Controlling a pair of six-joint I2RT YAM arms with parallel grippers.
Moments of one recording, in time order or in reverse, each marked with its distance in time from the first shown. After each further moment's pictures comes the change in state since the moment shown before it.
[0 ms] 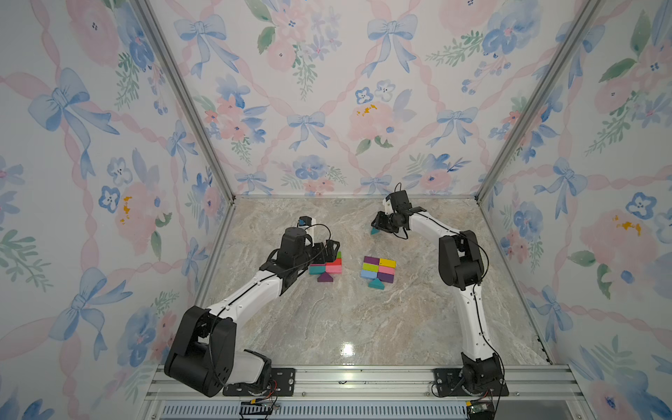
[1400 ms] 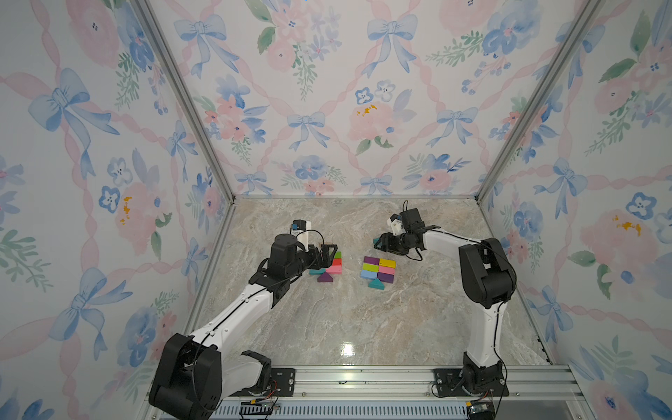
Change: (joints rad) left arm 0.014 -0.163 -0.085 0.014 0.060 0.005; right arm 0.013 -0.347 -0.516 0.058 -0.103 -0.124
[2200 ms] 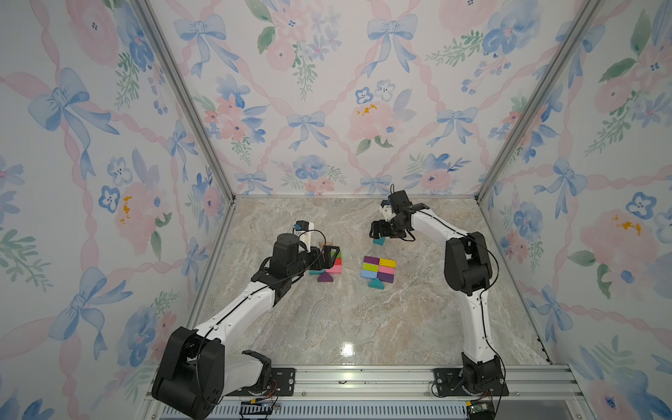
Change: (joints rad) left arm -0.013 0.041 0.007 0.000 0.041 -0.012; right arm 0.031 0.258 0.523 -0.359 0.180 -0.182
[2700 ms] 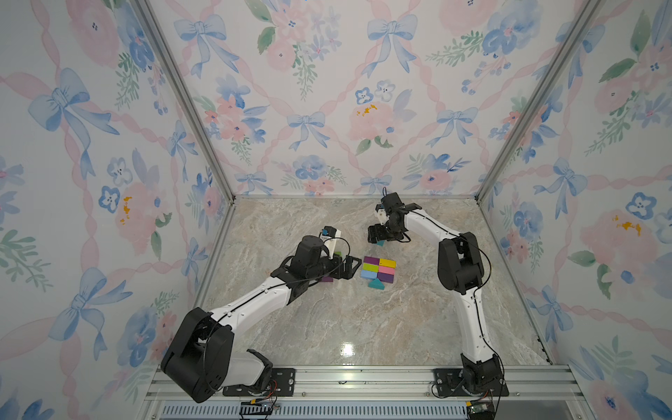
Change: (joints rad) left arm -0.177 0.102 0.063 -0.022 0.009 0.035; right arm 0.031 0.064 0.079 -0.100 0.075 -0.045
